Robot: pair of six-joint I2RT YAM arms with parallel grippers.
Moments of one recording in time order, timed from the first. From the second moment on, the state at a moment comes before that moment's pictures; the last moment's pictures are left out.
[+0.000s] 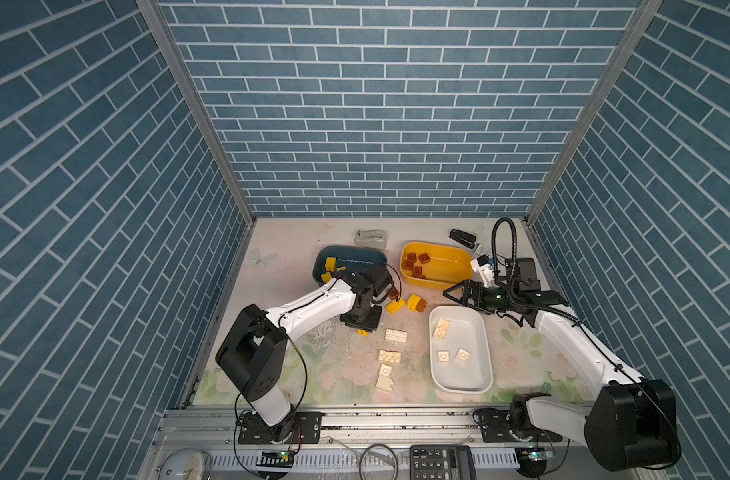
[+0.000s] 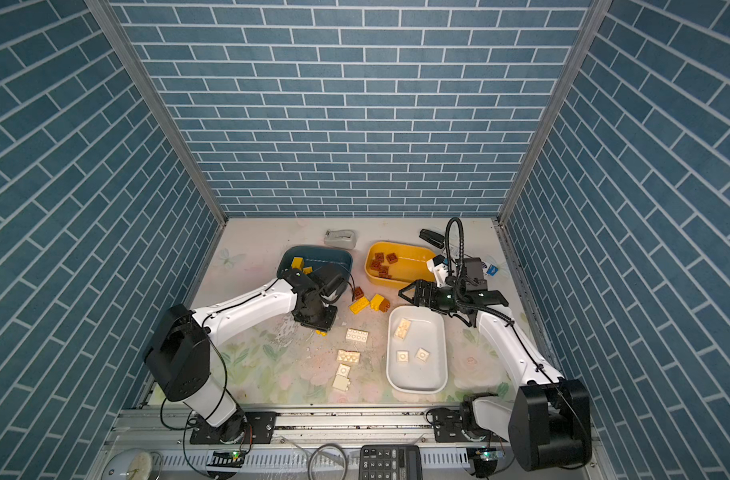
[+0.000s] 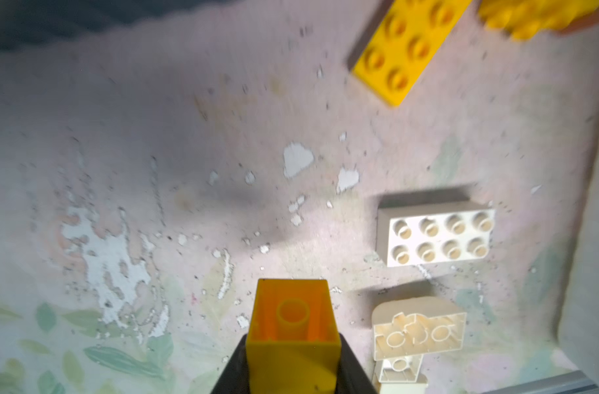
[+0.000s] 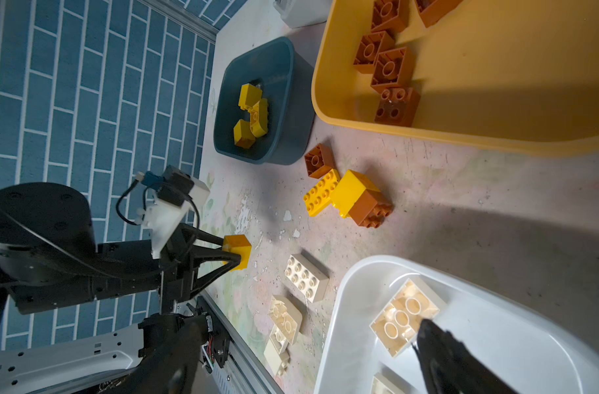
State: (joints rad) left arm -0.70 1.66 1.27 -1.01 -0.02 -0.42; right arm 0.19 1.20 0.83 -0.48 -0.78 0.39
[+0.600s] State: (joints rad) left arm -0.37 1.99 1.78 -0.98 -0.09 -0.18; right arm 0.23 1.23 0.86 -0.38 -0.79 0.45
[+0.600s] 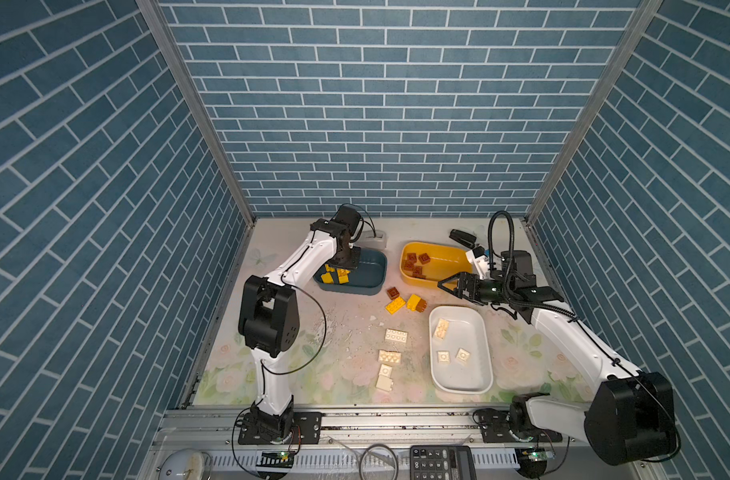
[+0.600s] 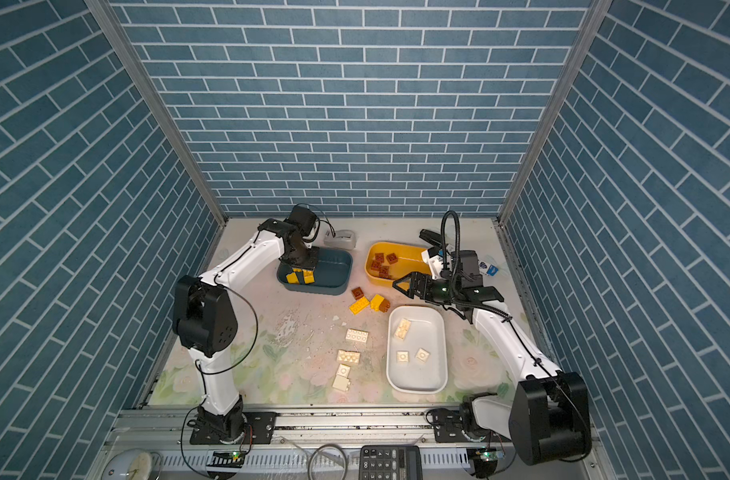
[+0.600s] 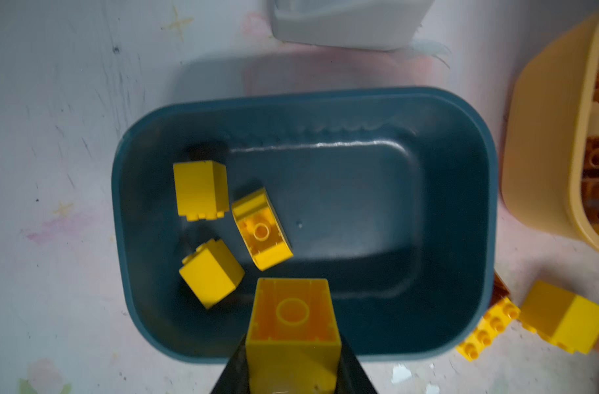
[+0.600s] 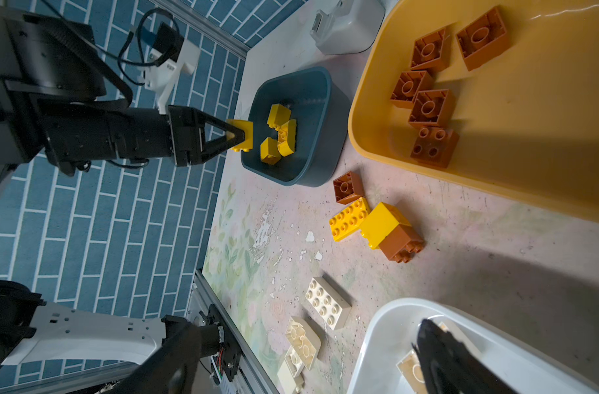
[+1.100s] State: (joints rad) left arm -0.31 2.24 2.00 -0.94 -0.09 -0.15; right arm 0.23 1.25 0.91 -0.42 -0.78 0.44
